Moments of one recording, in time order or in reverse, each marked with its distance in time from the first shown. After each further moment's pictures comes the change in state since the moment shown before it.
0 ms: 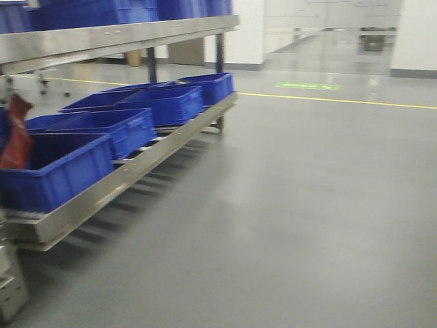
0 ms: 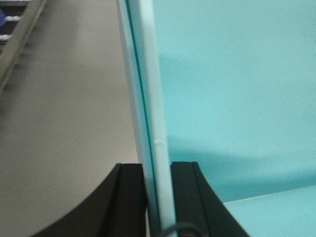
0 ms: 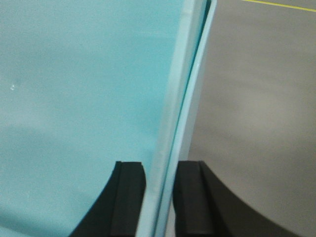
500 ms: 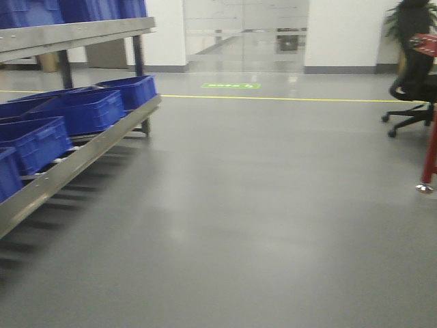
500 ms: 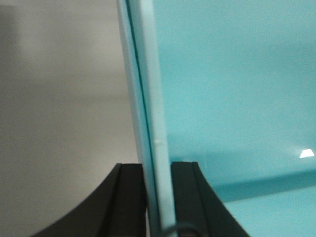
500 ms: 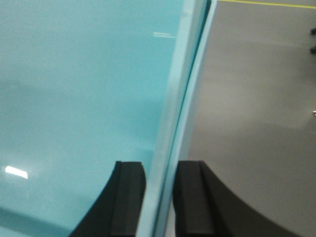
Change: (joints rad) left arm 0.000 0.000 0.000 0.000 0.000 0.000; right arm 0.000 0.000 0.000 0.000 0.000 0.000
